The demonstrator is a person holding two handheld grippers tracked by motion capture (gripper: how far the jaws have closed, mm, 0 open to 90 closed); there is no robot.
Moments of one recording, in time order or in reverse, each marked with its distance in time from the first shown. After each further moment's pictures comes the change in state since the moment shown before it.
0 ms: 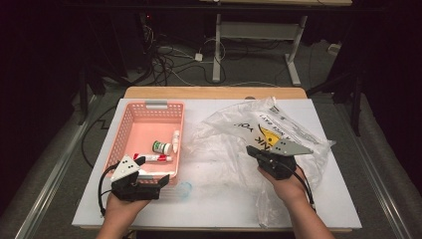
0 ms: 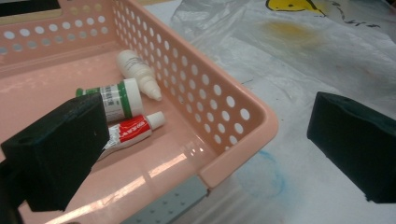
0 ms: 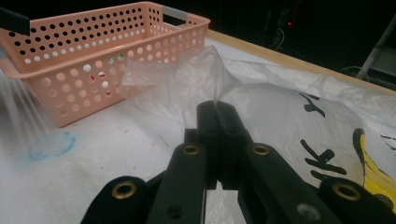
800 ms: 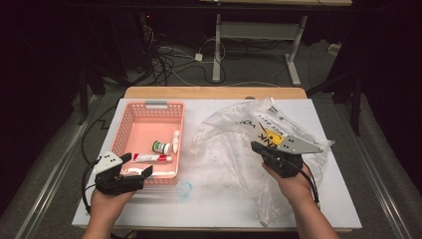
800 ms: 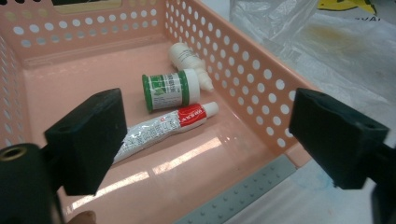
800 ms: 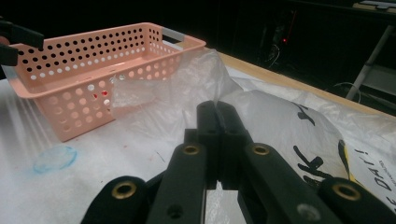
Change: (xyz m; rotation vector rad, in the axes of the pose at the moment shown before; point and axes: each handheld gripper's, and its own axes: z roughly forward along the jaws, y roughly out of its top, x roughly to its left) left arm 0.037 -0.003 -0.016 0.004 0.064 -0.062; right arm -0.005 0.012 -0.015 -0.058 -0.007 -0.020
